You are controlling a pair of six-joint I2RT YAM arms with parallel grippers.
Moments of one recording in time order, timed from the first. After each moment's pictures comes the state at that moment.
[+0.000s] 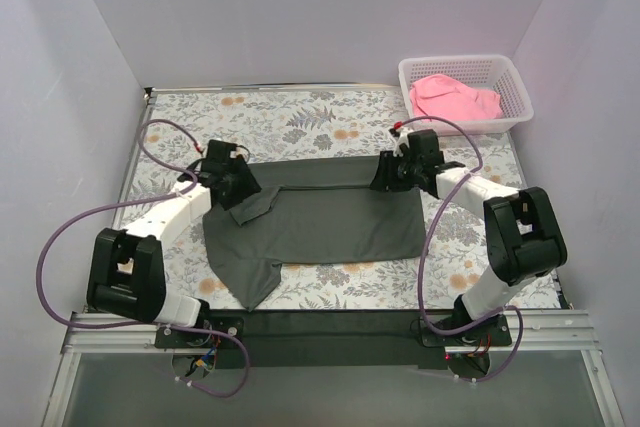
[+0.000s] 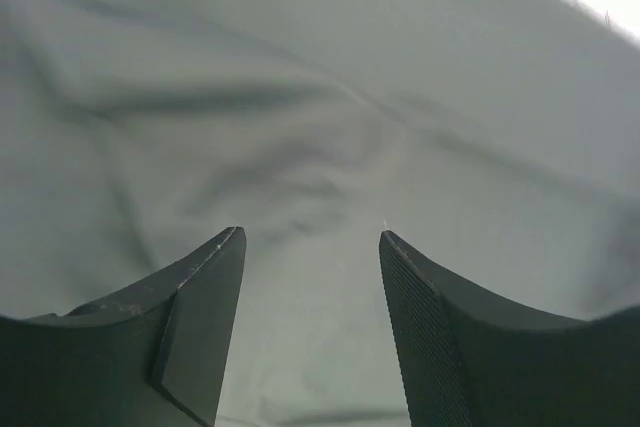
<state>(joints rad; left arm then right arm) -0.21 1.43 0.89 -0.40 -0.05 -0.73 0.31 1.64 0.94 -0.09 -0.34 0.25</state>
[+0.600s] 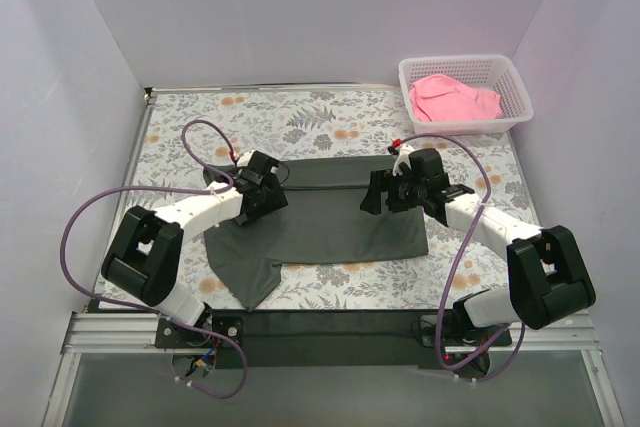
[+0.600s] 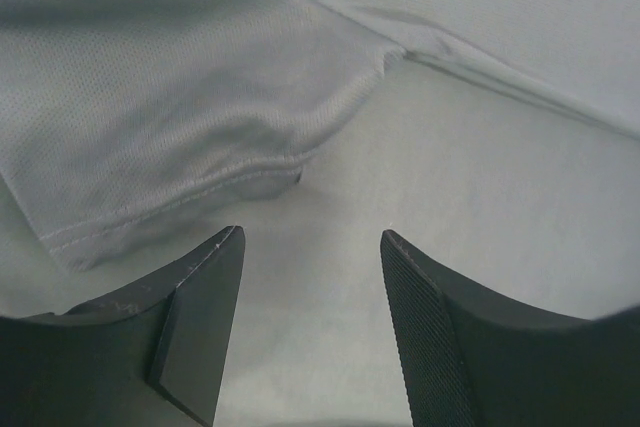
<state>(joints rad) -0.51 1.53 0.90 -0.41 -0.23 -0.81 0.41 1.38 0.74 -0.11 -0.36 0.28</state>
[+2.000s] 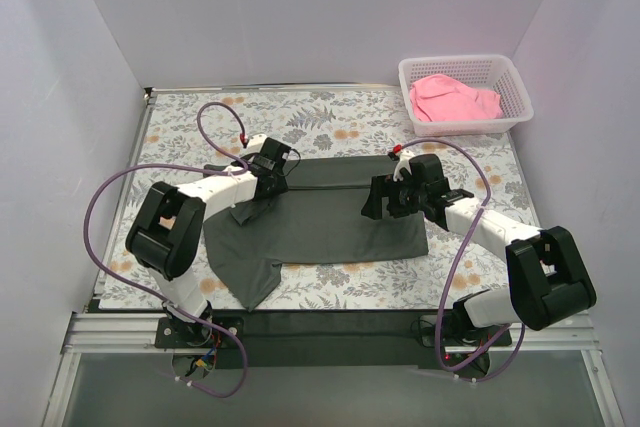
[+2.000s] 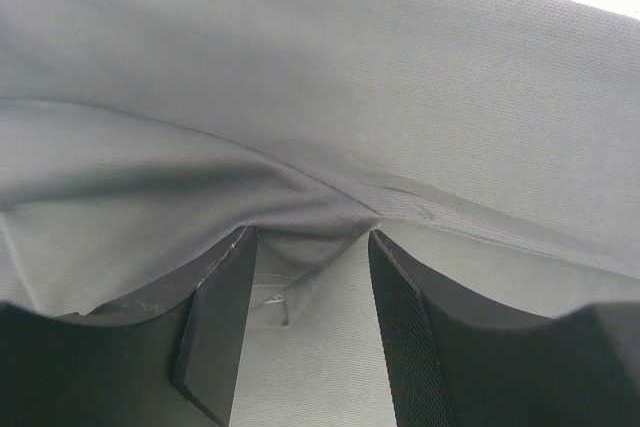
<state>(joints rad) -0.51 1.75 1.06 -0.34 -0.41 -0.72 0.41 1.37 0.69 -0.09 -0.36 0.28</state>
